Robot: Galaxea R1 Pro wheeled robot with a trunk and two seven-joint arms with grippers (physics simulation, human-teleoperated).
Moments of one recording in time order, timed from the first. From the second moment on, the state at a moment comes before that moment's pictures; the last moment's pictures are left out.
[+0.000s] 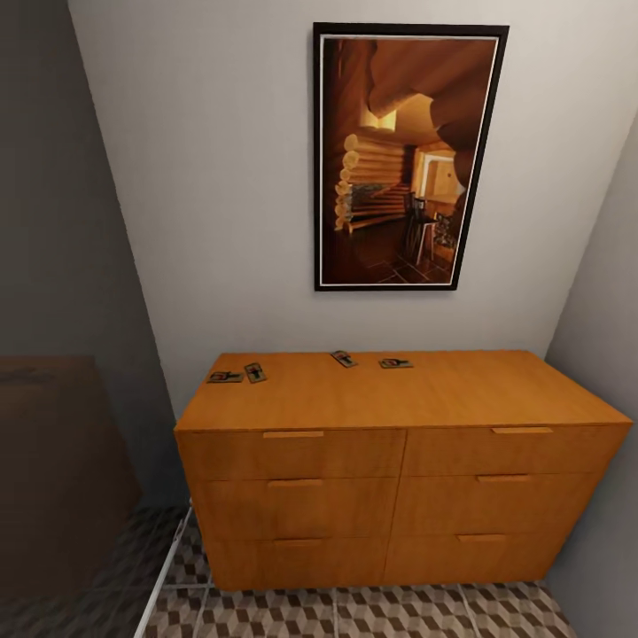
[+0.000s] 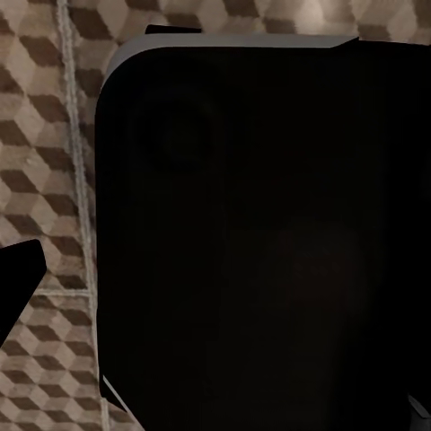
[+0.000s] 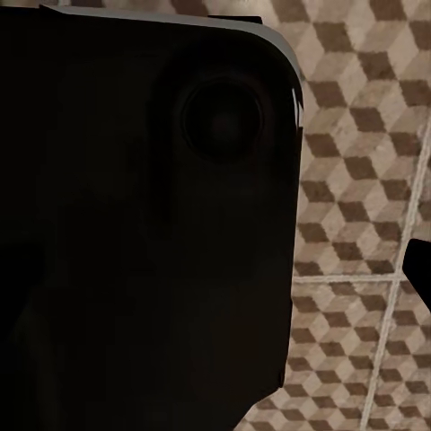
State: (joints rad) left arm 0.00 -0.01 0.01 -0.04 0.06 -0.05 -0.02; right arm 0.00 0.00 0.01 0.00 0.01 -0.07 -0.01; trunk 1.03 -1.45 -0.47
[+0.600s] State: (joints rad) left arm 0.00 -0.02 0.01 -0.04 0.06 -0.05 -0.02; right arm 0.00 0.00 0.00 0.00 0.00 -0.08 -0.01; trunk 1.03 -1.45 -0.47
